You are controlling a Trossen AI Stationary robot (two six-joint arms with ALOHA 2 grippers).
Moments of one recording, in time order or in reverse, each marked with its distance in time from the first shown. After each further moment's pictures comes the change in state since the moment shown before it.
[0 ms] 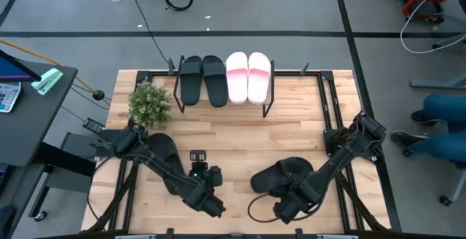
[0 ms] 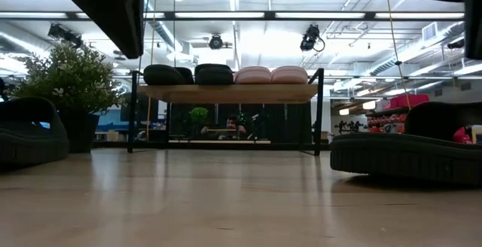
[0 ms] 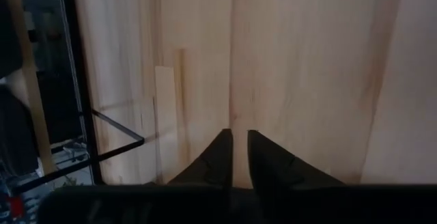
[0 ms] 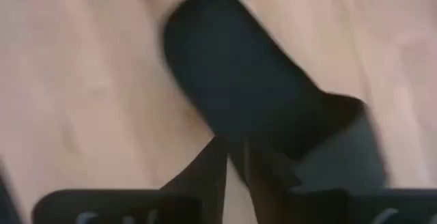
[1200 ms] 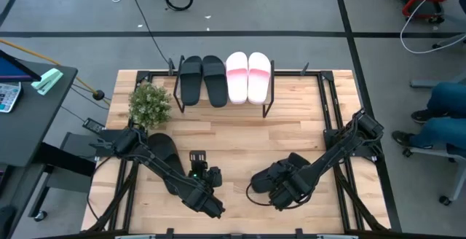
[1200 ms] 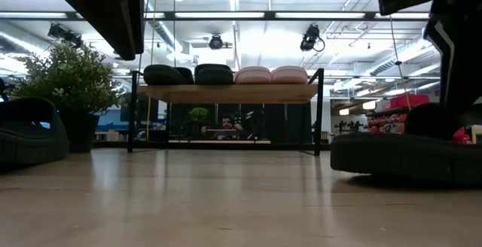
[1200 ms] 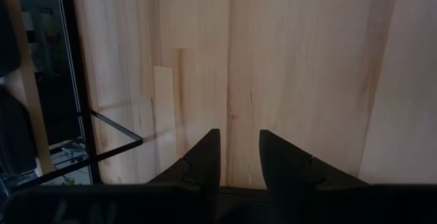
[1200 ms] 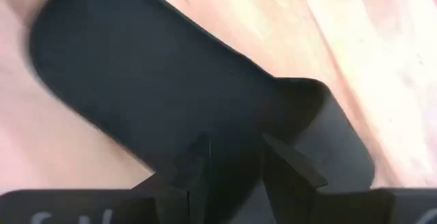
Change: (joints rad) left arm -0.001 0.000 0.000 -0.001 0.002 -0.005; right arm -0.080 -0.001 -0.151 0.022 0.005 0.160
